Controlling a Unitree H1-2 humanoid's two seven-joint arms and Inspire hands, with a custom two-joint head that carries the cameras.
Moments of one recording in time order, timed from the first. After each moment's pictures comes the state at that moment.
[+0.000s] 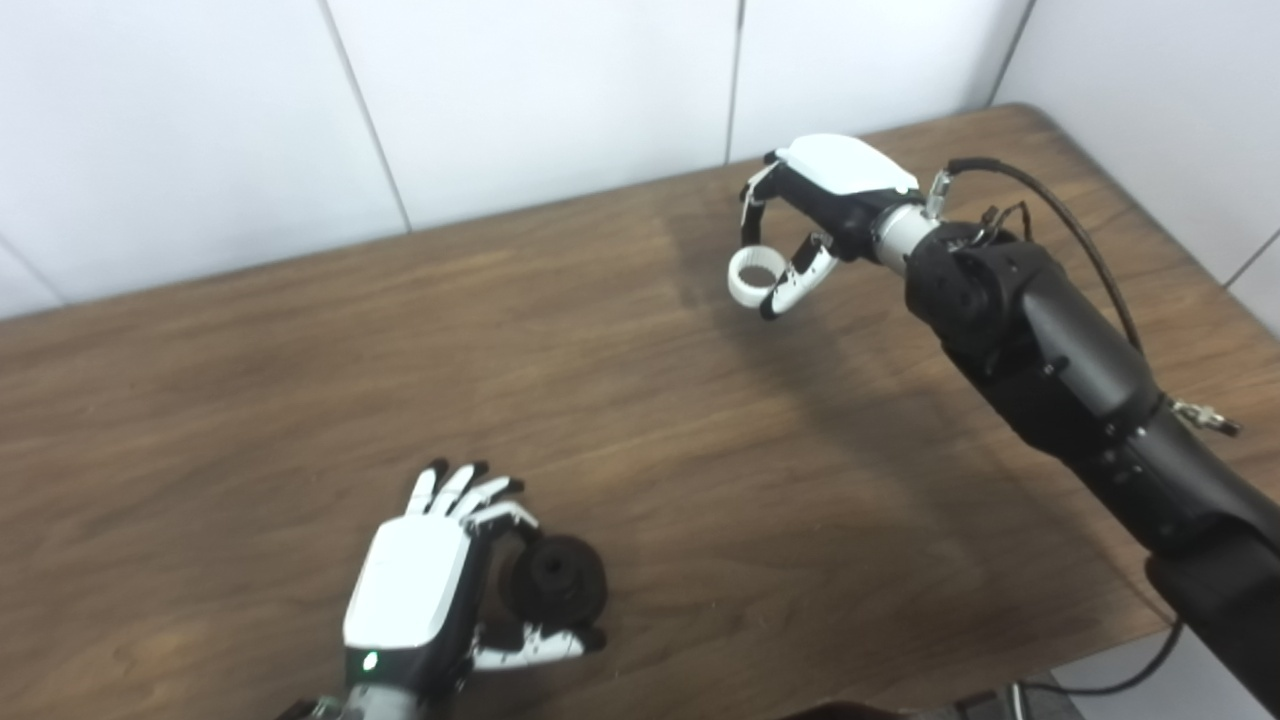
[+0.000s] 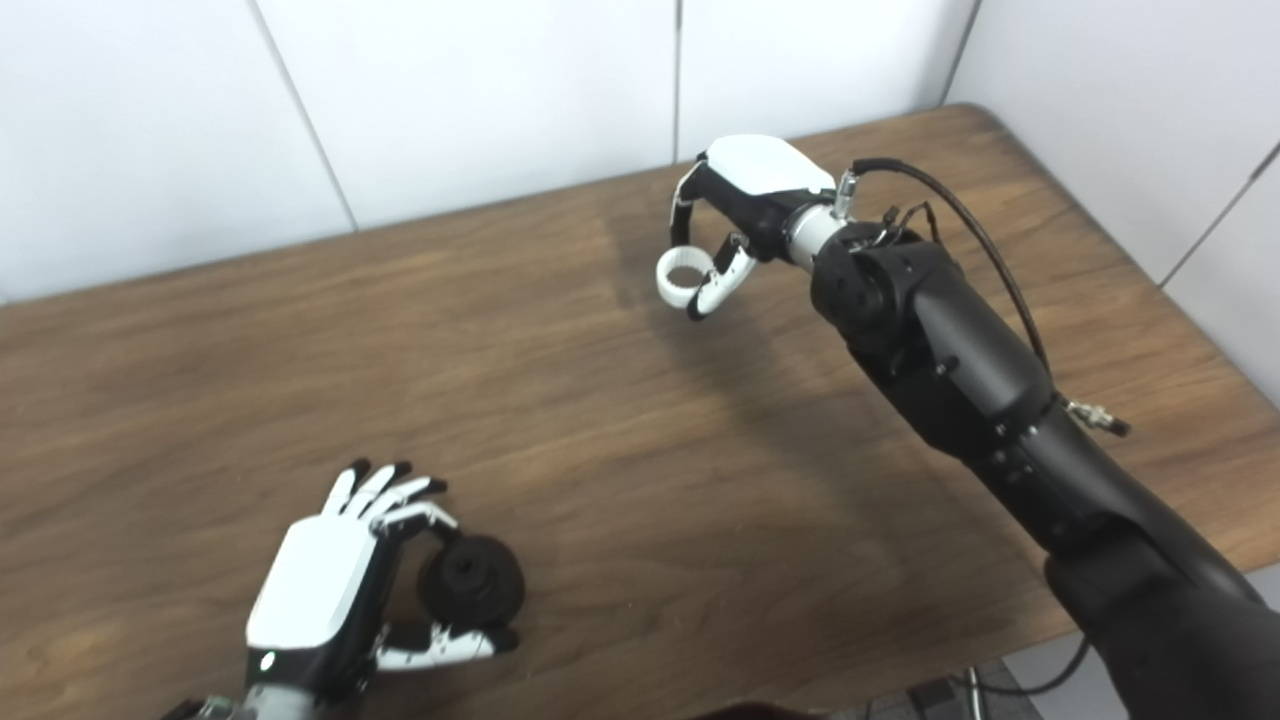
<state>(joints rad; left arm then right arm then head) 0.16 0.16 -0.43 -0.37 1.09 0.05 -0.14 -0.41 -0.61 0.28 -0.28 -0.76 0.42 0.53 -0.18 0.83</state>
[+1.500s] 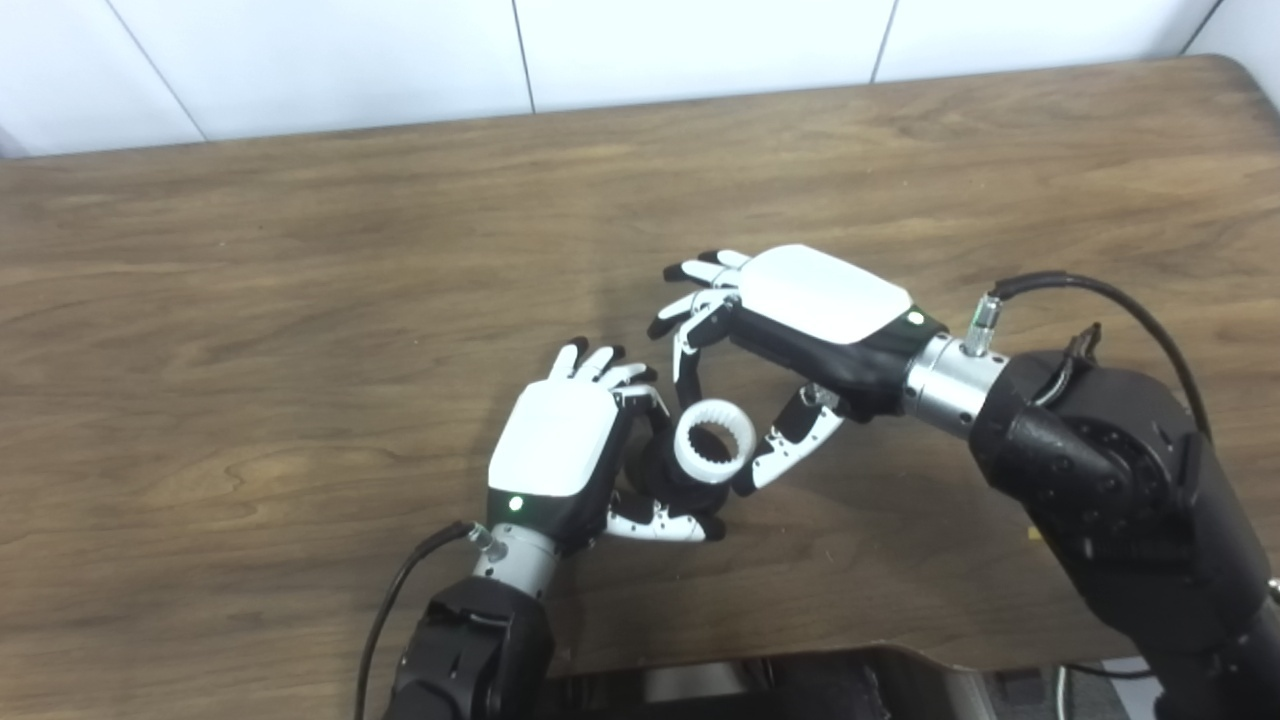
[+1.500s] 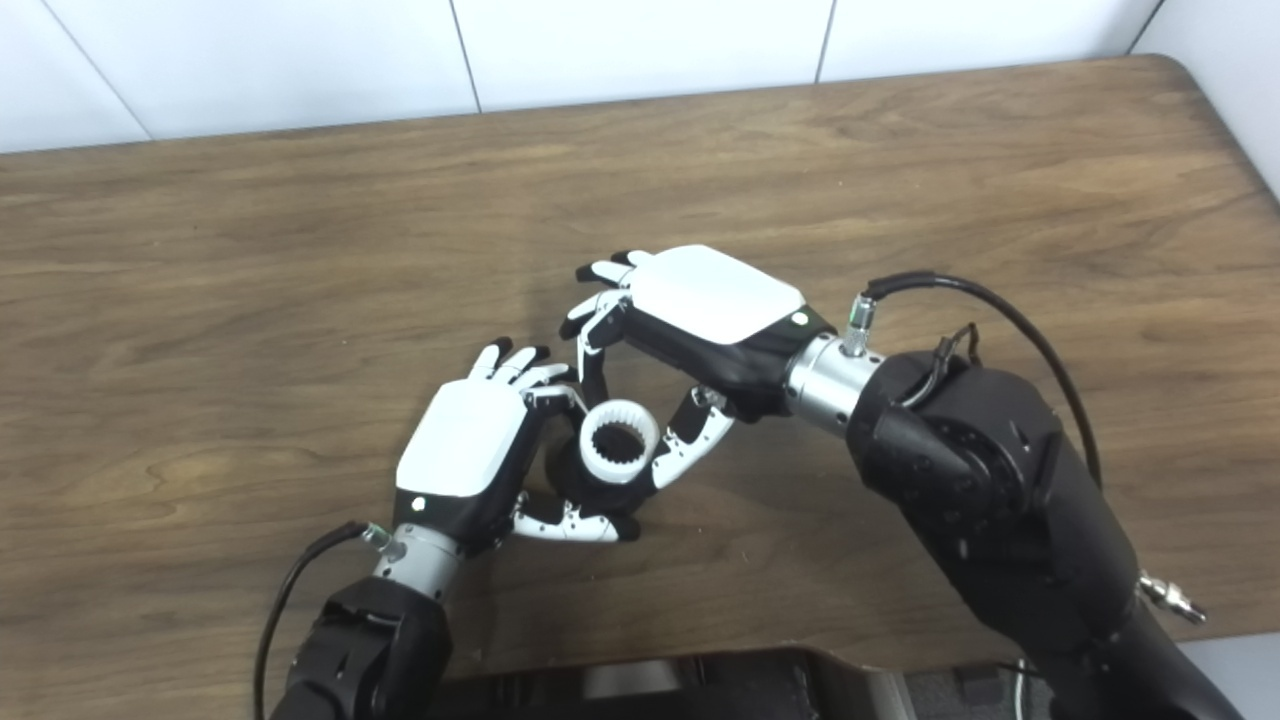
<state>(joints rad) 0.13 0.06 -0.50 -0.39 1.22 0.16 -0.26 -0.25 -0.40 0.37 -0.77 -0.75 0.33 0.86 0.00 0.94</state>
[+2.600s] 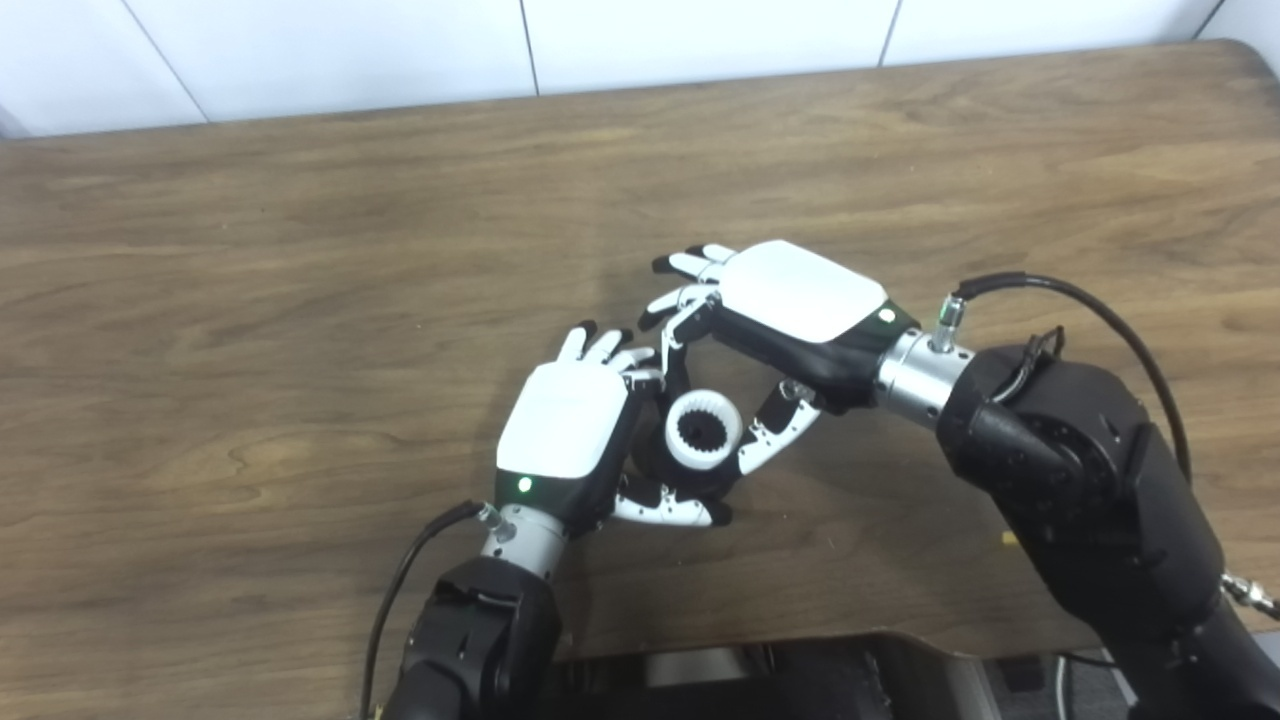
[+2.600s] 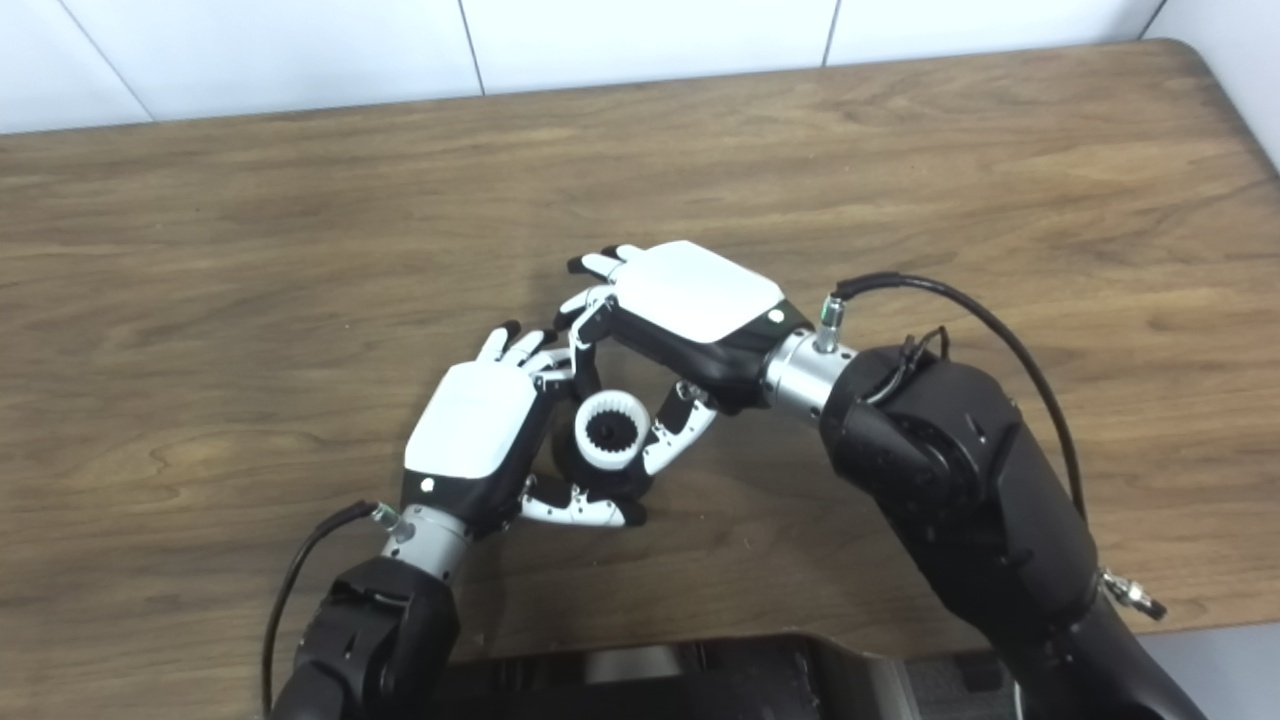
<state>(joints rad) 0.13 0.05 -0.51 -0.39 1.24 0.16 -0.29 -0.22 -0.35 0.37 -0.67 -0.81 0.20 0.82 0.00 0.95</state>
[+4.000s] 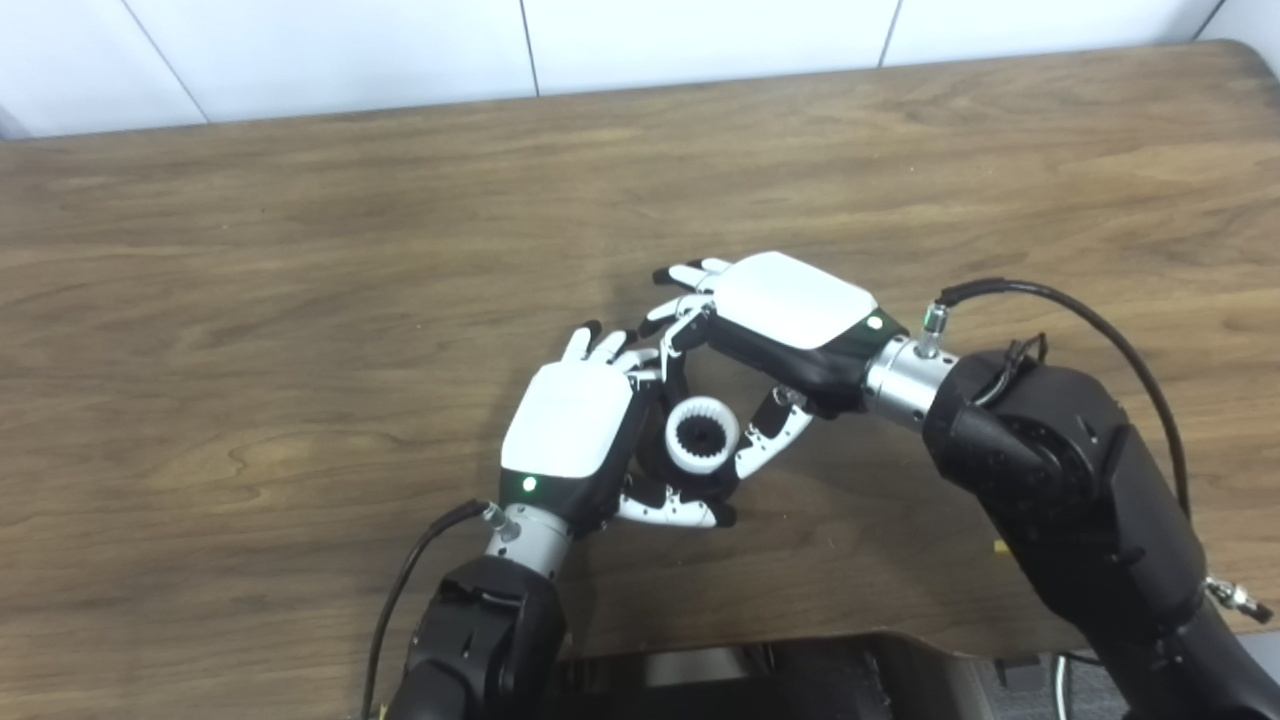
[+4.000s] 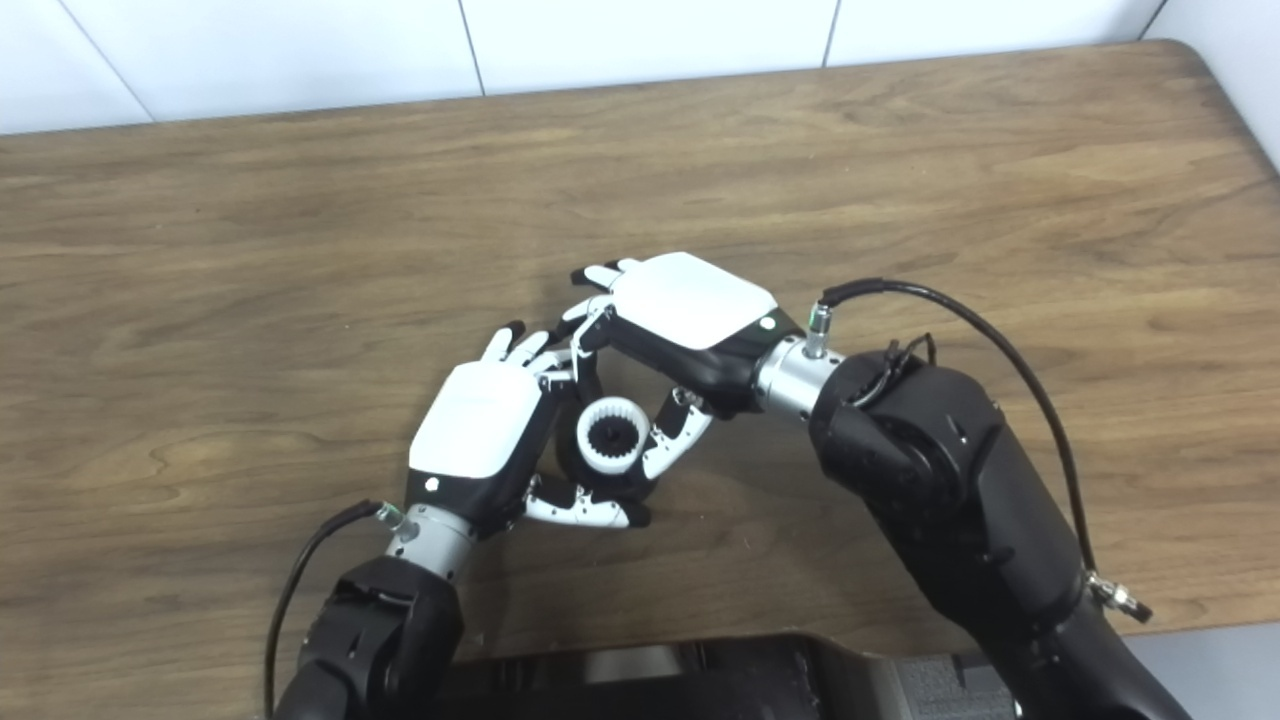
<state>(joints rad) 0.12 0.04 -0.51 -0.39 1.24 0.16 -0.29 -0.21 -0.33 0.37 -0.62 -0.84 0.17 0.82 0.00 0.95</state>
